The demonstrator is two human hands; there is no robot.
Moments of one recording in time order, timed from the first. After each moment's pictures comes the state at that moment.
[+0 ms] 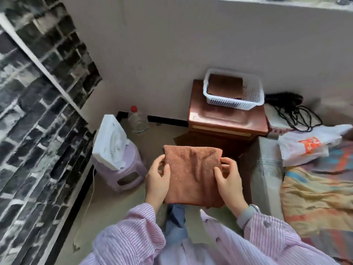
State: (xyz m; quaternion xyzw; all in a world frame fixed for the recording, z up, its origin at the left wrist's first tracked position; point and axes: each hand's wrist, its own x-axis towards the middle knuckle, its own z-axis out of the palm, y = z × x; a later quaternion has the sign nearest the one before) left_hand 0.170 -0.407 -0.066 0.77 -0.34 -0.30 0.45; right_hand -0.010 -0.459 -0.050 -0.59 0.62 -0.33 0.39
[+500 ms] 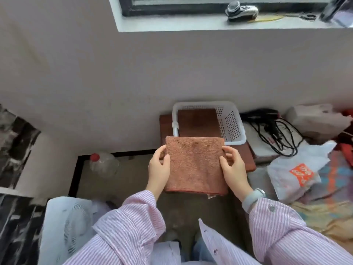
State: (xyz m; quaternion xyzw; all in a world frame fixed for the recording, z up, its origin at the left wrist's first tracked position) left_hand 0.195 -0.761 -0.072 0.69 -0.39 -0.44 0.43; right_hand -0.011 -0.764 -0.044 -0.52 0.67 -0.38 0.37
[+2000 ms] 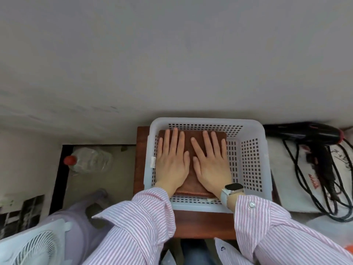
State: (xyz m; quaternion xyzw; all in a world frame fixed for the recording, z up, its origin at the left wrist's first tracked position) left_hand 0.113 -1.009 -0.213 0.72 -0.68 -0.12 0.04; right_hand -0.023 -1.029 -0.205 -0.81 0.56 0.00 0.15
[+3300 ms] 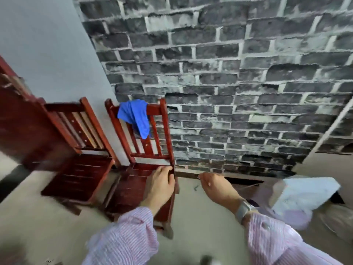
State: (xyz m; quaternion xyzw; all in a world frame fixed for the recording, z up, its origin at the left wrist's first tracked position) left_hand 0.157 -0.068 0.031 0.96 0.15 0.12 0.22; right_hand 0.213 -0.247 0.042 -0.92 -0.24 0.12 0.28
